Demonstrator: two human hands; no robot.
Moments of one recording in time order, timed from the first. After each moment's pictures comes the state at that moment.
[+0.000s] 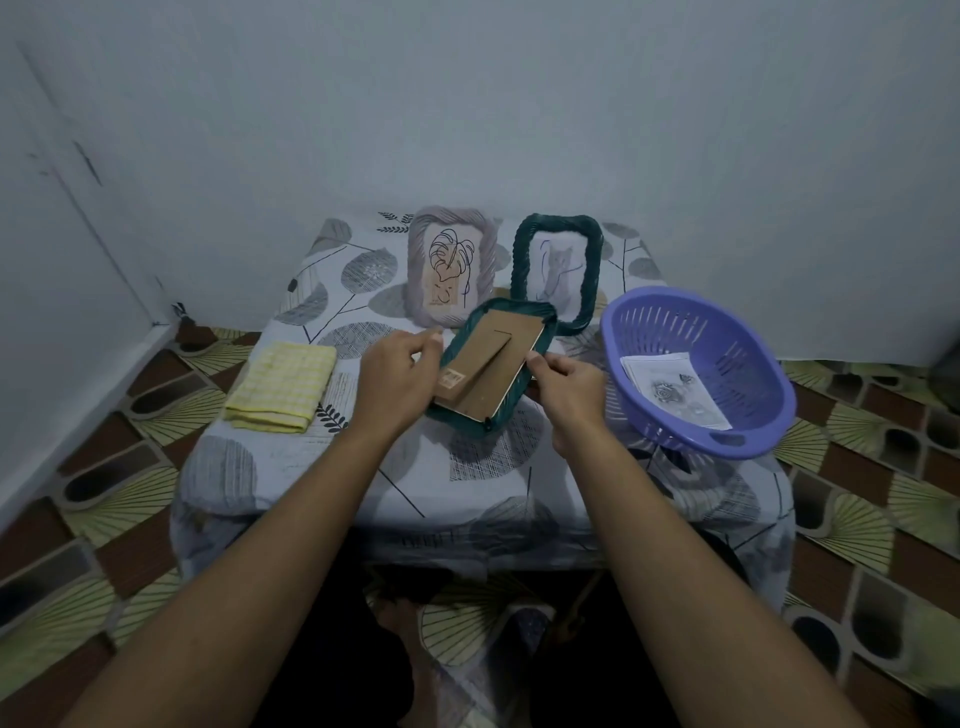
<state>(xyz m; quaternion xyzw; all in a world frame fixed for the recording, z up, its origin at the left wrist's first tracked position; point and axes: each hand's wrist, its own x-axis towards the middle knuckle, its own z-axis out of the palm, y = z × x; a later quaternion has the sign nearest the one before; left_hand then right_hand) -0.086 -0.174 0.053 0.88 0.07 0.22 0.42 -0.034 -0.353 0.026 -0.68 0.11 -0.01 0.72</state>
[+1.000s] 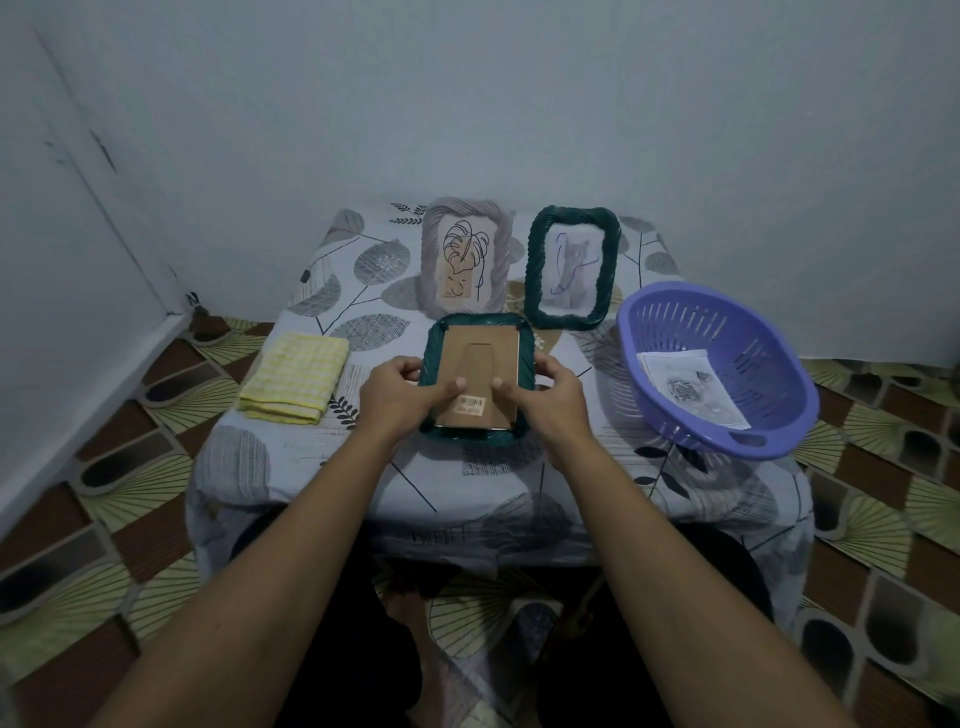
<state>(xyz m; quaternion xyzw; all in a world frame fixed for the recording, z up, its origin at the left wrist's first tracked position) -0.082 -0.156 0.008 0.79 0.21 0.09 0.56 -0.047 -0.341 0.006 -0.75 0.01 0.04 0.66</state>
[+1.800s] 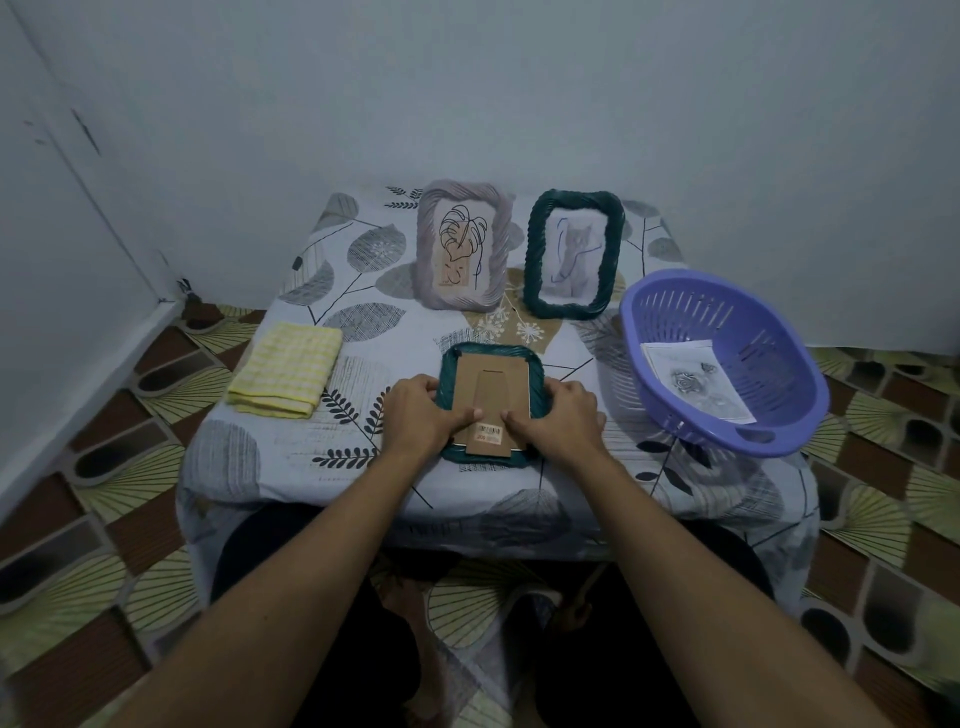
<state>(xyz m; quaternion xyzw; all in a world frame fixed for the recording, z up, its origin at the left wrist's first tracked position) -0.078 -0.186 -0.016 0.89 0.19 0.09 0.41 -0.038 -0.365 -0.024 -0.96 -0.02 0.06 0.29</state>
